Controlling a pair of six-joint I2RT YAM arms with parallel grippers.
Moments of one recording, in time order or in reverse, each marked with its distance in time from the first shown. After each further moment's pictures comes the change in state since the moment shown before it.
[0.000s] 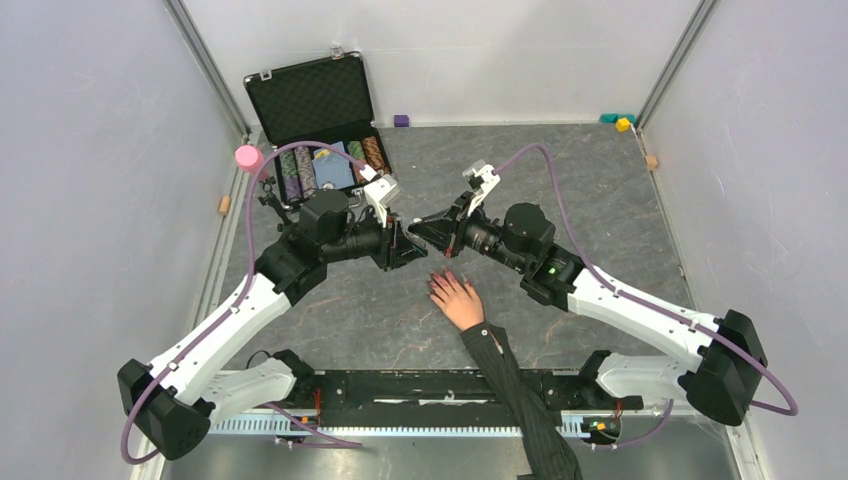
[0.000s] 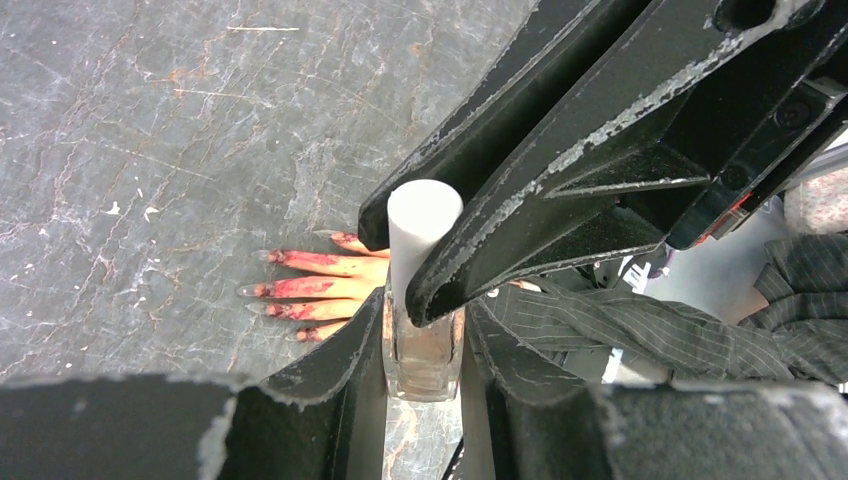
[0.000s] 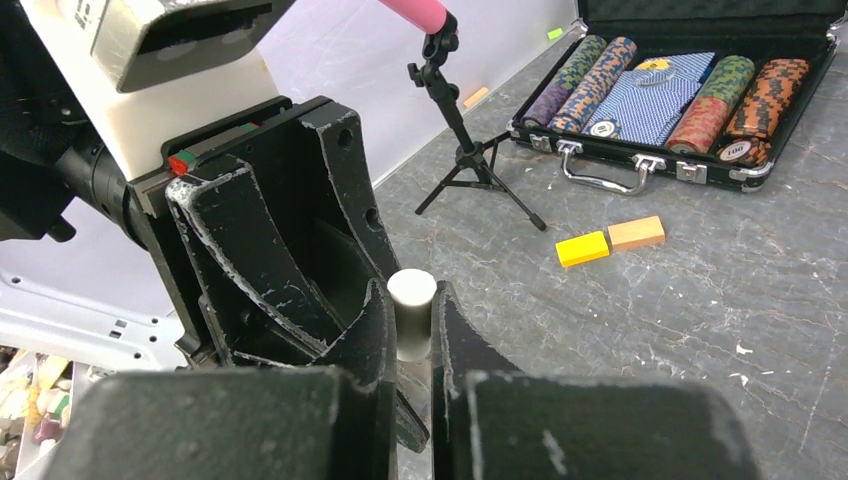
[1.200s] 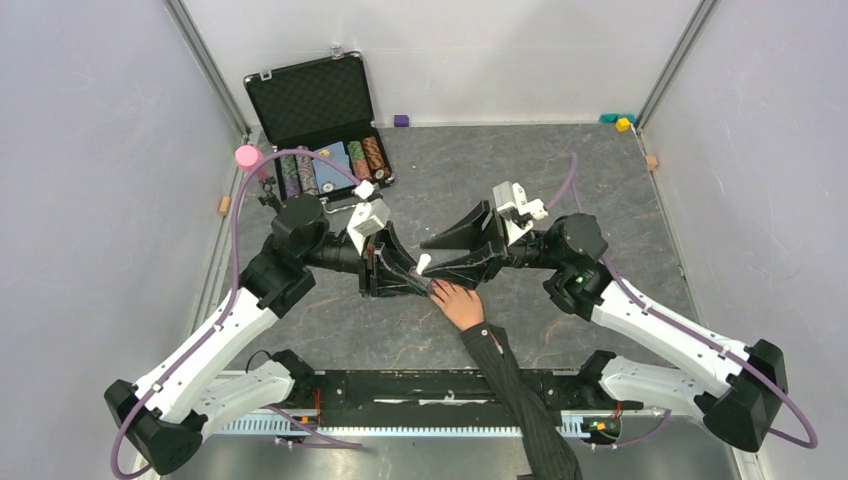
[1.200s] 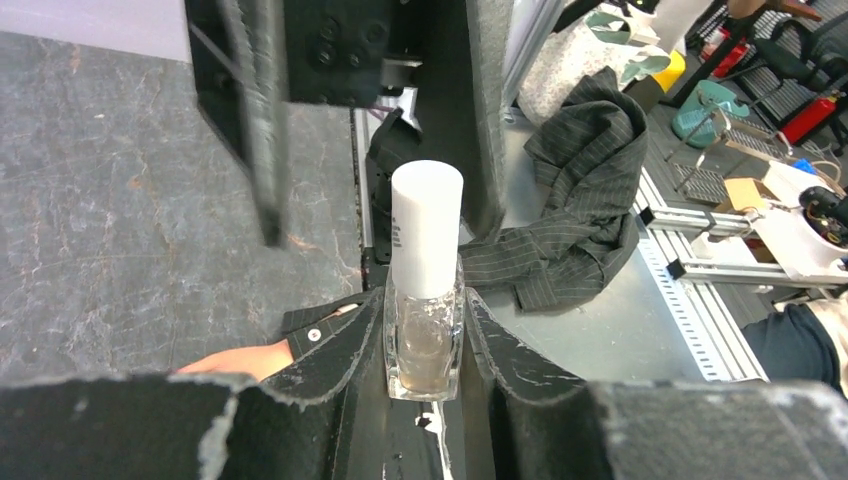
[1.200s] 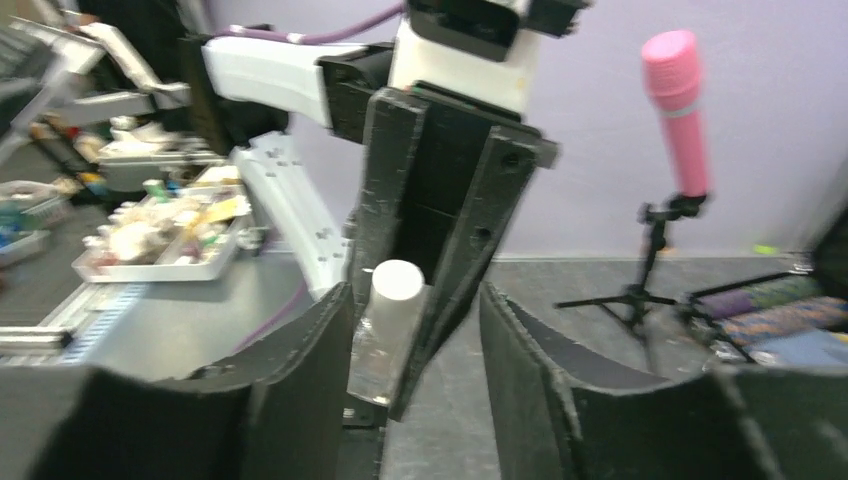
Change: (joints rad) left arm -0.005 -0.096 -0.010 0.206 0.615 0.023; right arm -0.050 -0.144 -0.055 0.298 -0.641 -0.095
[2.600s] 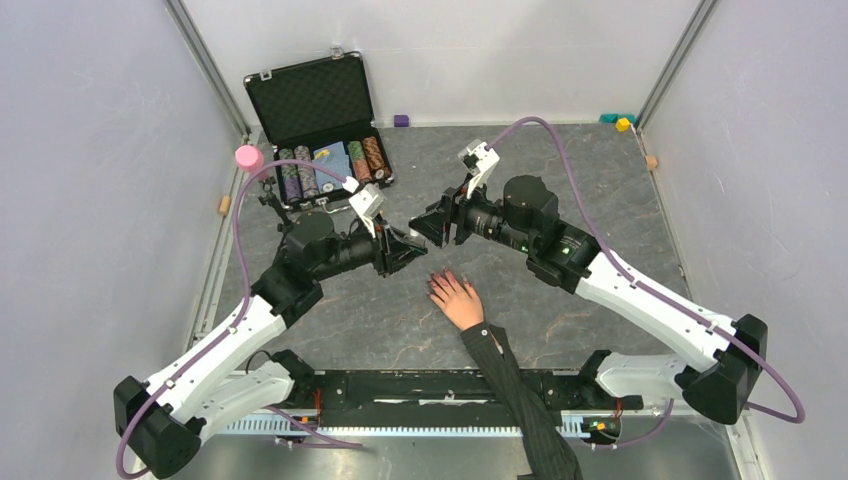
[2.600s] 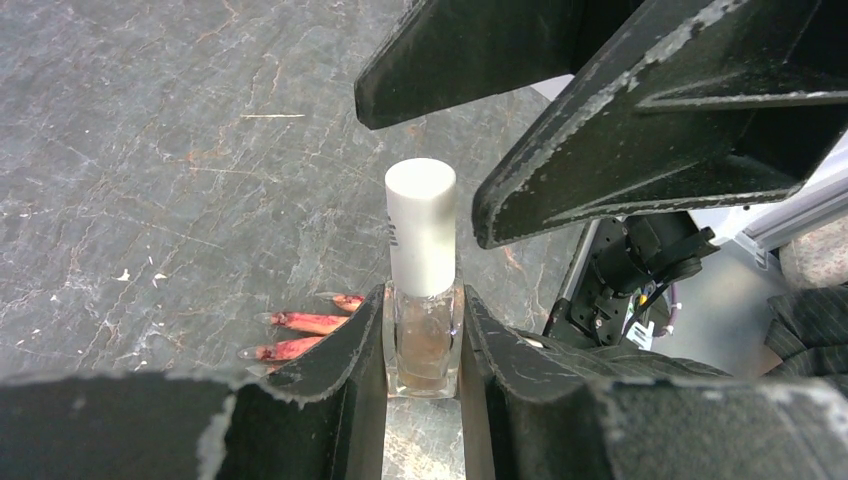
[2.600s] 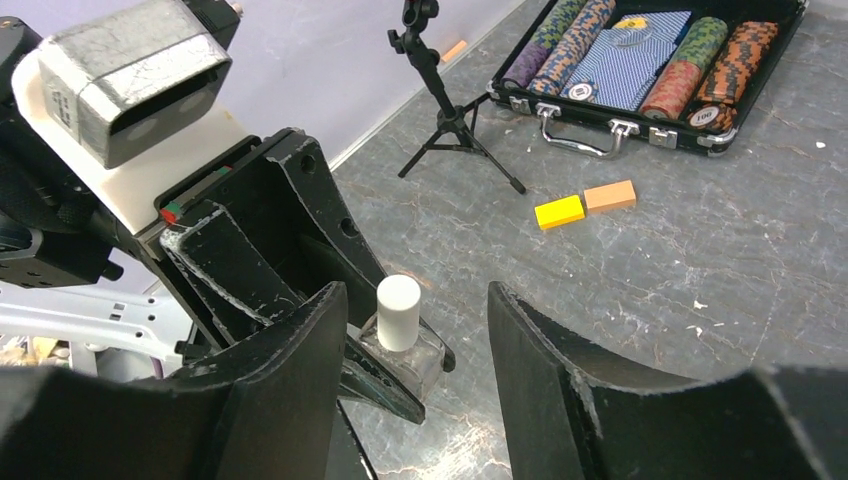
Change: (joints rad) left arm 0.001 -0.027 -0.194 0.106 -0.647 -0.097; right arm 0.021 0.160 0.298 -0.662 0.606 0.045
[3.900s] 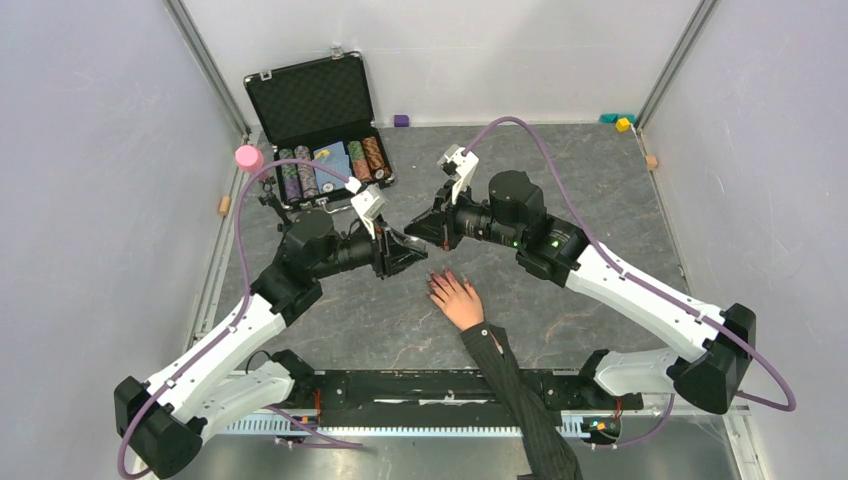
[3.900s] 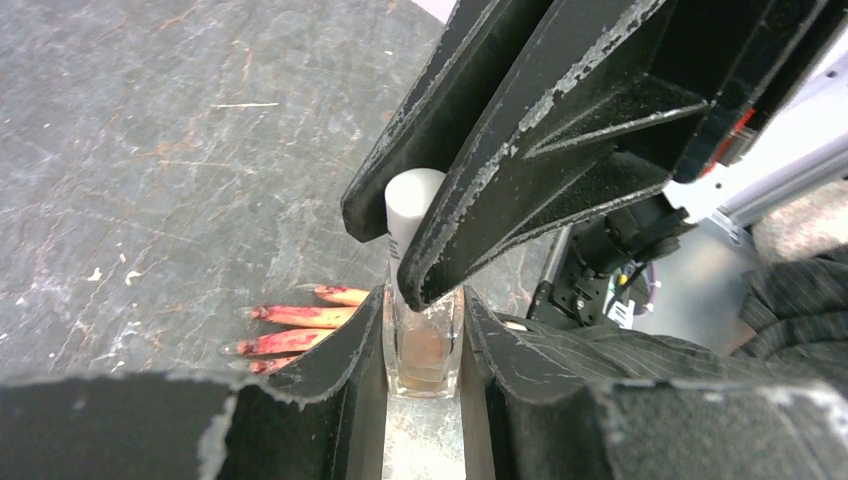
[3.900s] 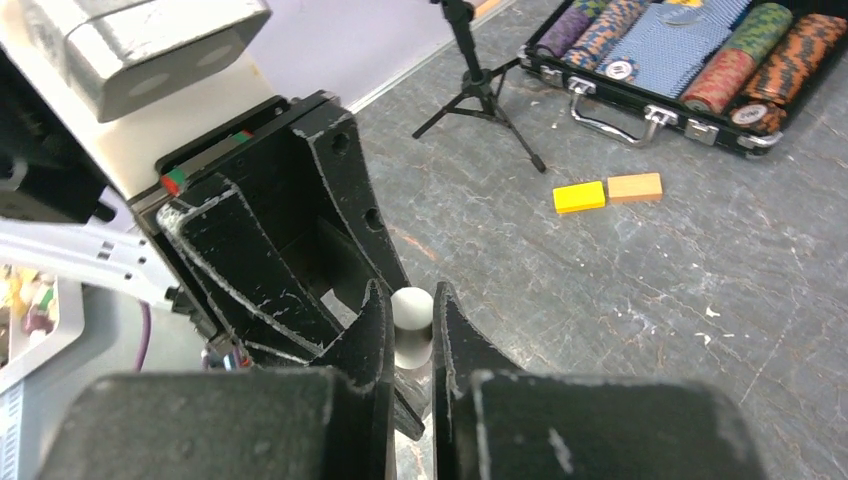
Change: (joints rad) left arm 0.007 0.009 0.008 -0.021 0.047 0.000; right arm 0.024 0.070 0.058 -0.065 -0.078 -0.084
